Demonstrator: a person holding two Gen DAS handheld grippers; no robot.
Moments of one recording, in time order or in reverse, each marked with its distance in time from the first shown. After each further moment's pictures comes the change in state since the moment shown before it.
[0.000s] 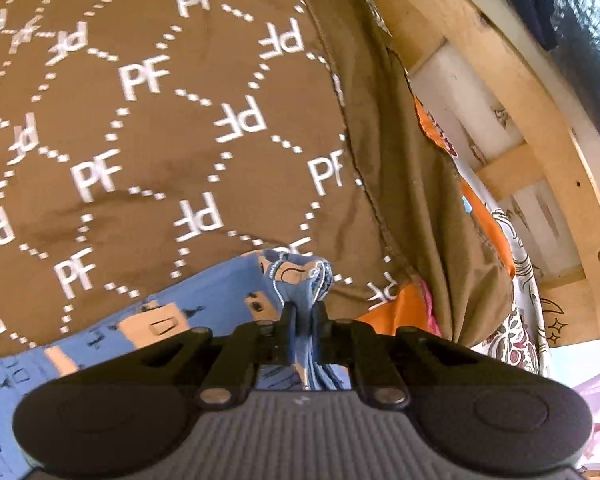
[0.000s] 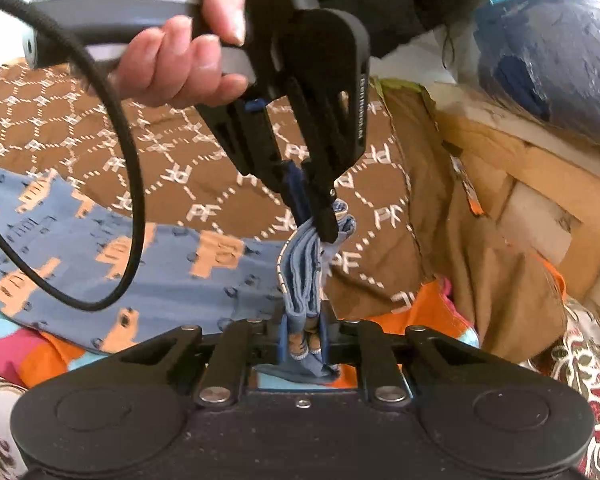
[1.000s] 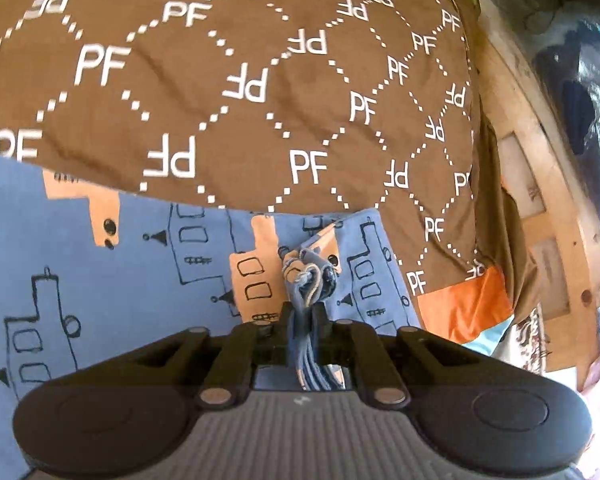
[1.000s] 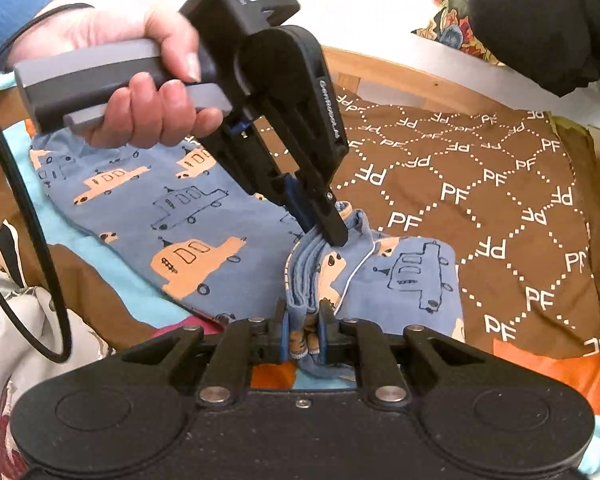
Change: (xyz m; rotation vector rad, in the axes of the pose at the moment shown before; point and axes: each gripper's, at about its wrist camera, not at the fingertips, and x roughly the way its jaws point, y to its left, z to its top) left arm -0.027 0.167 -0.113 -0.304 -0.181 -0.152; right arm 0.005 0.093 -0.009 -0.186 -0.009 0.356
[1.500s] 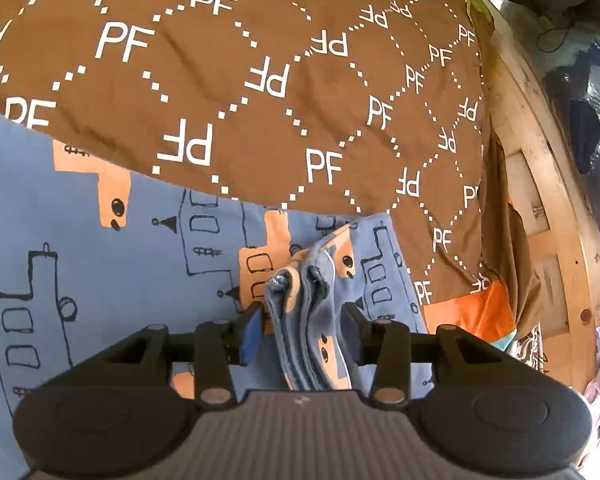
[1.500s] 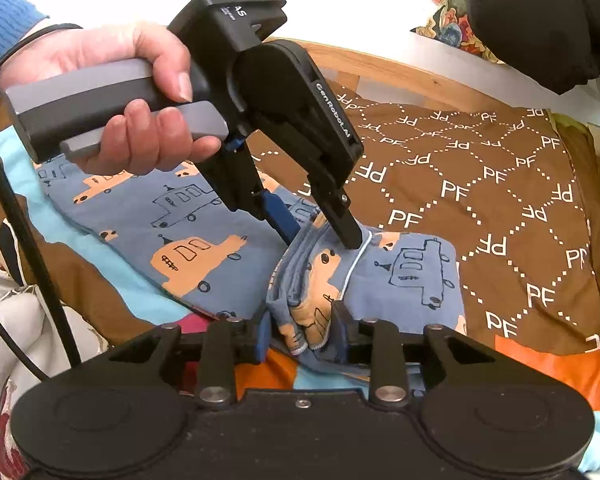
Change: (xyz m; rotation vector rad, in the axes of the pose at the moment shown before) left arm 0.005 0.007 -0.008 -0.036 -0.039 -0.007; right arm -0.001 0.000 -0.001 0.002 -0.005 -0.001
